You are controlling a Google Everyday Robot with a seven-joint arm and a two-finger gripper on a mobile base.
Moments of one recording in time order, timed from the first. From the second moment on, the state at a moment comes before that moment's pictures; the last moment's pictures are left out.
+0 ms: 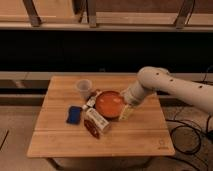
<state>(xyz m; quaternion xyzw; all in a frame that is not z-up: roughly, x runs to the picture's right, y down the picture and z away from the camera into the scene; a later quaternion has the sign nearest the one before) 0.080 0.097 0.736 -0.31 -0.19 0.11 0.93</state>
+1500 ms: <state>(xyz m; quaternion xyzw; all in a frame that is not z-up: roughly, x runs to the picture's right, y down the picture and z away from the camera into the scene) 0.046 0.153 0.697 -0.35 -0.02 0.07 0.93</state>
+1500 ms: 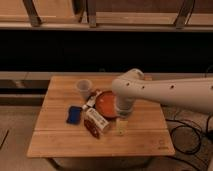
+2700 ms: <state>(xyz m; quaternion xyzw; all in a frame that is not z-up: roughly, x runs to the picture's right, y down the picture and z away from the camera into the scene) -0.129 0.128 0.695 -0.33 -0.18 0.23 0.90</state>
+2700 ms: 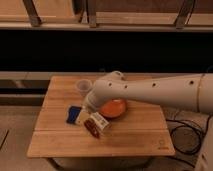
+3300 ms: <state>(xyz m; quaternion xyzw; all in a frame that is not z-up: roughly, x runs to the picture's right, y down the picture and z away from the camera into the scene) -0.149 0.195 0.717 -0.44 -0.13 0.18 0.87</state>
